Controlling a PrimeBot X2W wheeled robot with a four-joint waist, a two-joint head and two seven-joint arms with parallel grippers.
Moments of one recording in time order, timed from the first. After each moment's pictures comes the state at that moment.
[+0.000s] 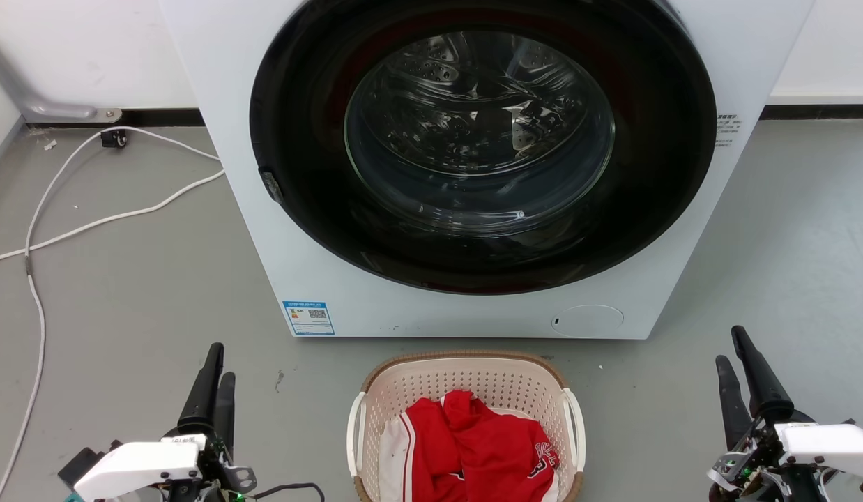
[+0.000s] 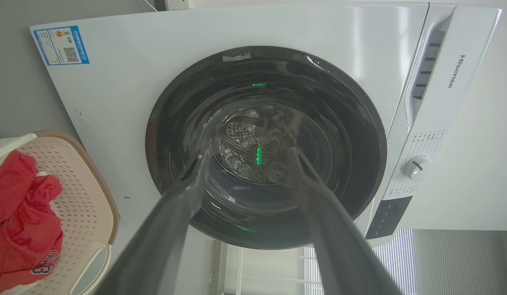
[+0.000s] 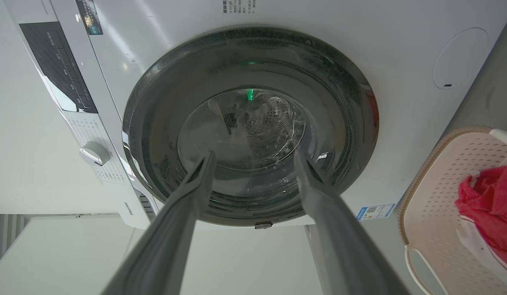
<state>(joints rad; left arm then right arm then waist) -0.06 0.05 0.11 0.24 -1.58 -0.13 0.06 -0.06 -0.05 -0.10 0.26 1.59 0.13 0.06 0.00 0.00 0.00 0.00</state>
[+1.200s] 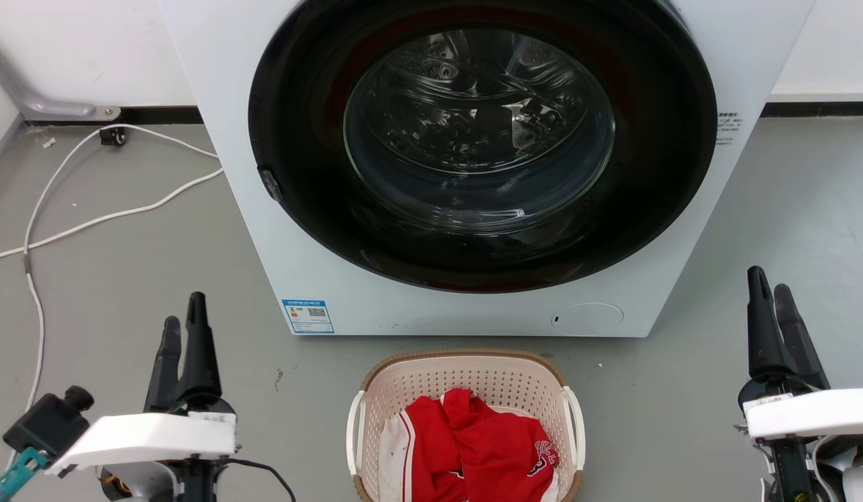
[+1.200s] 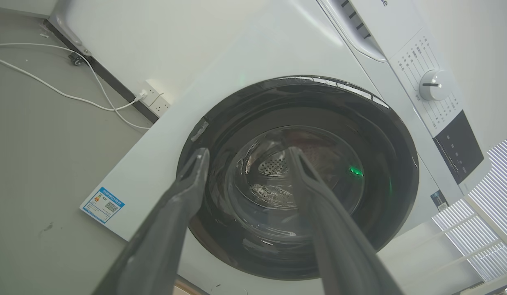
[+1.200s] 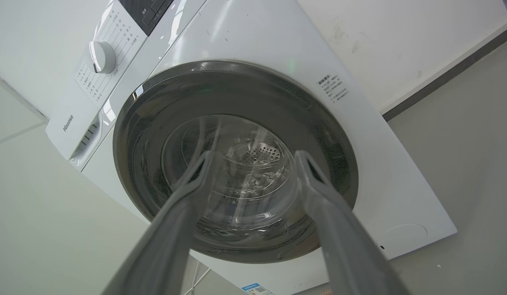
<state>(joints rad) -0.02 0.05 0.09 -0.05 -0.90 -0.05 -0.08 -0.06 -0.05 -0.09 0.01 0.81 0.13 -0.08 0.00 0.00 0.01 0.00</state>
